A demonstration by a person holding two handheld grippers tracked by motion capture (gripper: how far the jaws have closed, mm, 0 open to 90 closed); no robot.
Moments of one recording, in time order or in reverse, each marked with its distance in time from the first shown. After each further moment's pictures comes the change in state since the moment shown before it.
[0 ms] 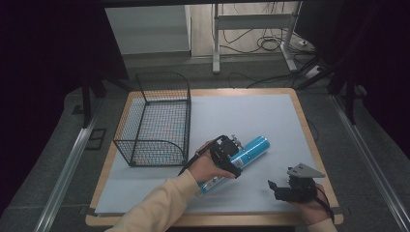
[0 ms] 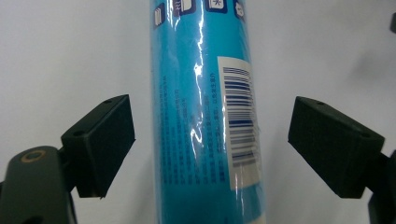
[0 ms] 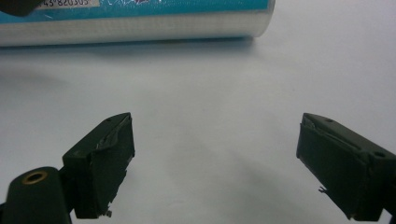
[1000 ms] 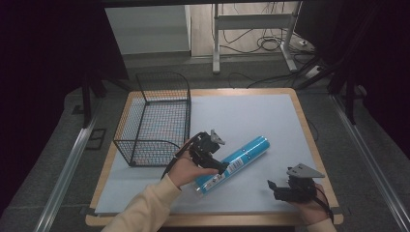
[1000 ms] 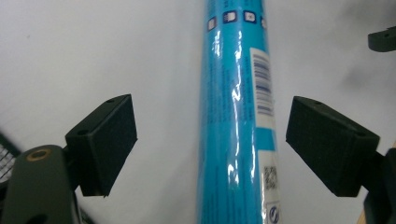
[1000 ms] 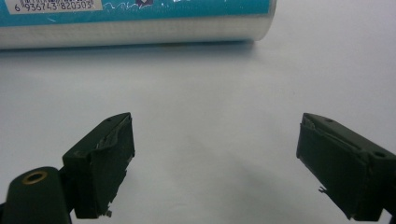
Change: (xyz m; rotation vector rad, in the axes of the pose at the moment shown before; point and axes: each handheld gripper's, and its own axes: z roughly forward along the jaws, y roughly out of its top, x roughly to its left) left arm 0.011 -0.034 -0.054 -0.176 0.060 -0.059; right arm 0.002 0.001 -0.001 -0.008 -0.005 -0.005
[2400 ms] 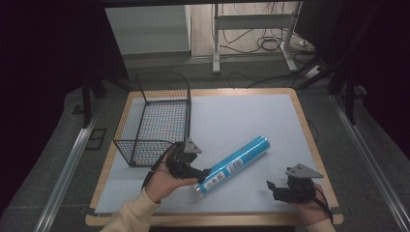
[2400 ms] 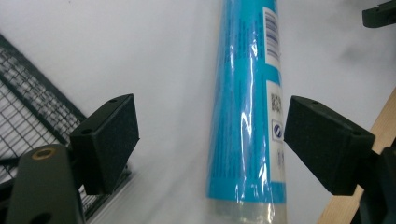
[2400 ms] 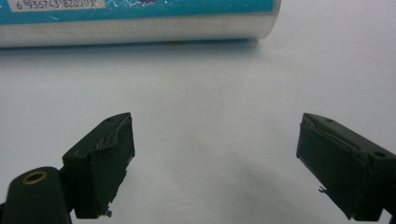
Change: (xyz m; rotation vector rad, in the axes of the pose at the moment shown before) left arm 0.007 -0.054 -0.044 -0.058 0.040 -0.067; right arm 0.003 0.000 0.000 0.002 0.006 -0.002
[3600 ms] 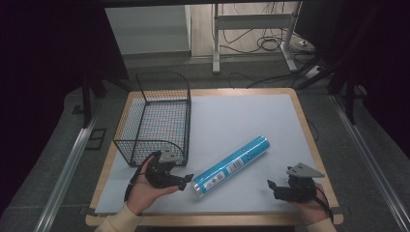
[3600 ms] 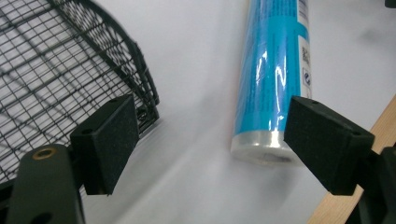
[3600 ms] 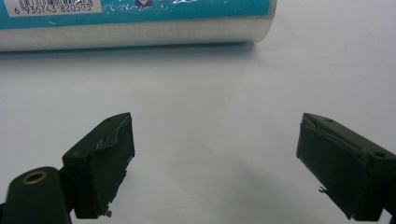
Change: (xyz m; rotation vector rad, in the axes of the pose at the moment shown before) left arm 0.017 -0.051 -0.023 -0.046 0.031 -0.085; right arm -0.003 0.000 0.001 -0.006 -0.001 0.008
